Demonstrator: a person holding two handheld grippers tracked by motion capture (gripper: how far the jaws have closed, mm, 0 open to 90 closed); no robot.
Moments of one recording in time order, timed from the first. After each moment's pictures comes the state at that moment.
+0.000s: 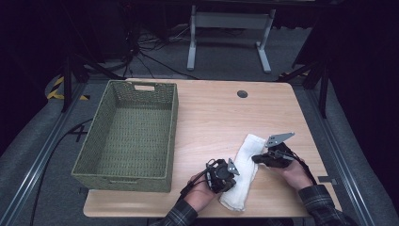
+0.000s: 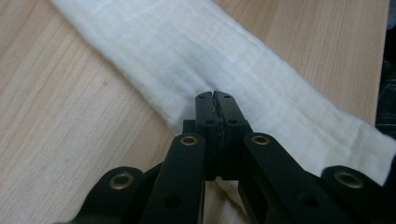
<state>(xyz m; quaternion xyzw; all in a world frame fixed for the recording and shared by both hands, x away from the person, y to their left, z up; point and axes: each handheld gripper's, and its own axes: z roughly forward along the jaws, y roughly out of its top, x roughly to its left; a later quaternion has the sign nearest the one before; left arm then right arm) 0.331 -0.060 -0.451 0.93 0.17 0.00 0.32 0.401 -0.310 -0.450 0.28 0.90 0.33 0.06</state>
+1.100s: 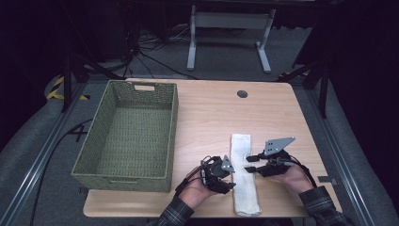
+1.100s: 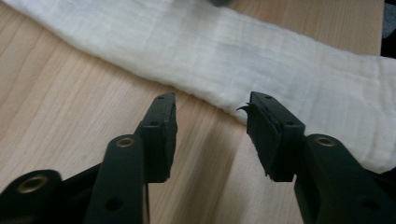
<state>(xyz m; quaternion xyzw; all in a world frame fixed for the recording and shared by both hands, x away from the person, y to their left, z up) 0.341 -0.039 -0.445 0.92 0.17 0.02 0.34 0.372 -0.289 -0.431 0.17 0.90 0.40 0.05</state>
